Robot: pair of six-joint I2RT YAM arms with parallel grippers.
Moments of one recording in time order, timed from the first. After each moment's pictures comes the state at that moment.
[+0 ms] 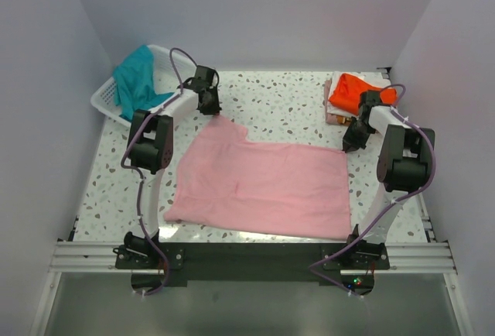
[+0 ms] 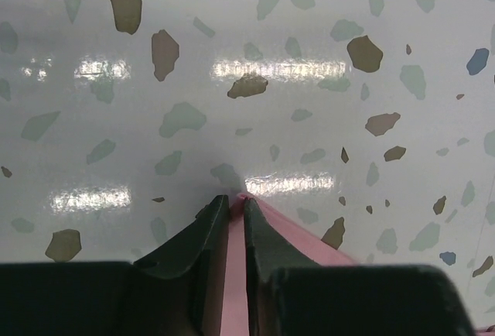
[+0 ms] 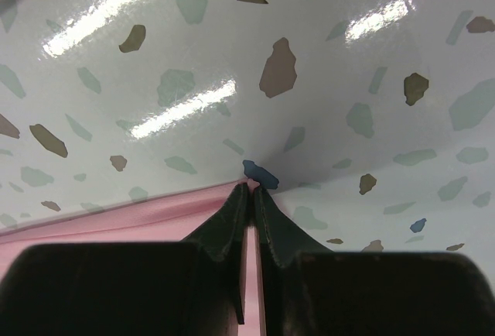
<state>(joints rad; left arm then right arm) -0.28 2.30 1.82 -0.46 0.00 -0.38 -0.14 1.94 1.31 -0.69 -0.01 0.39</state>
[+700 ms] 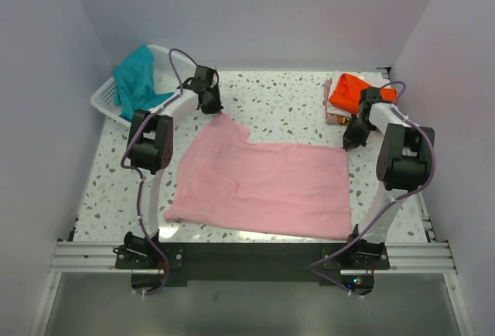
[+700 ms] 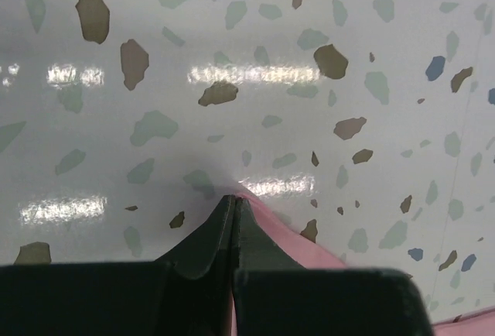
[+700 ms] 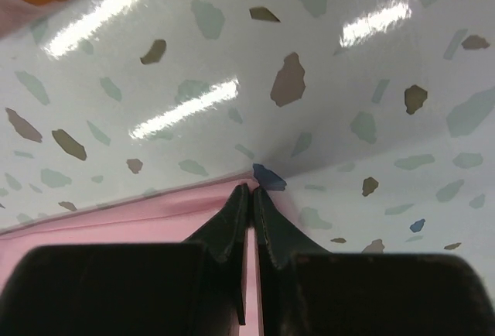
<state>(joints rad) -0.28 2.29 1.80 -0.42 0.04 -0.41 -0.14 1.94 1.35 -0.72 -0.02 0.39</state>
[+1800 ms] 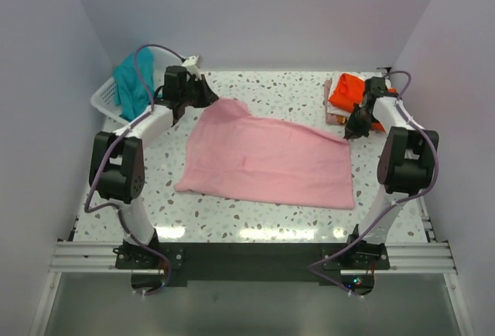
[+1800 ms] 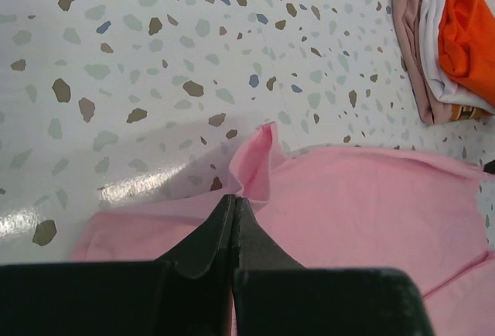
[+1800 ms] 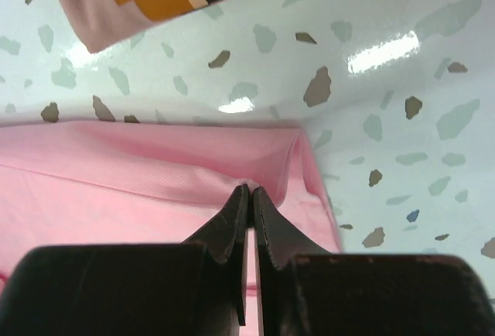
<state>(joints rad) -0.21 1.86 1.34 0.02 0.33 -0.36 -0.14 1.93 1.46 -0.77 -0.05 0.36</state>
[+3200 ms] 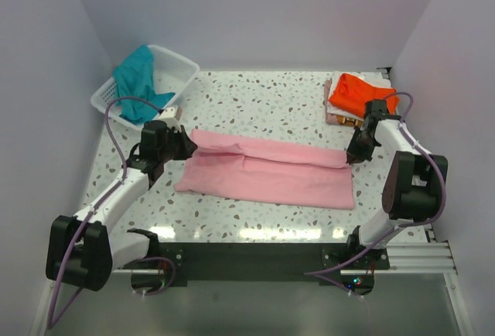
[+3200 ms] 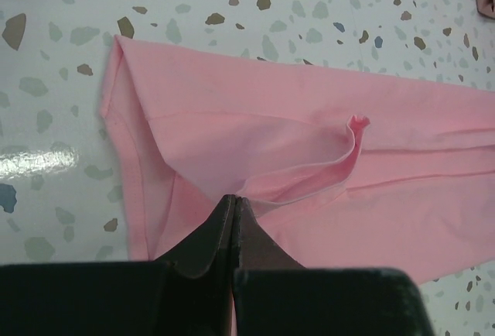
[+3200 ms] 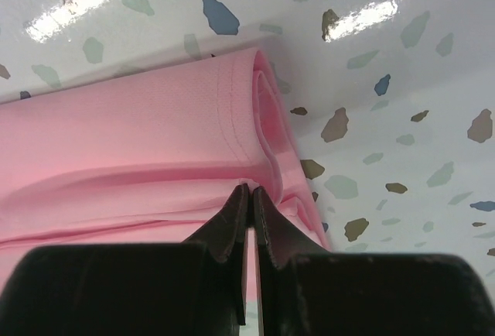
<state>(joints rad) -0.21 1.17 0.64 -0.04 0.20 -0.34 -0.14 1.65 1.11 -0.78 -0.02 0.34</state>
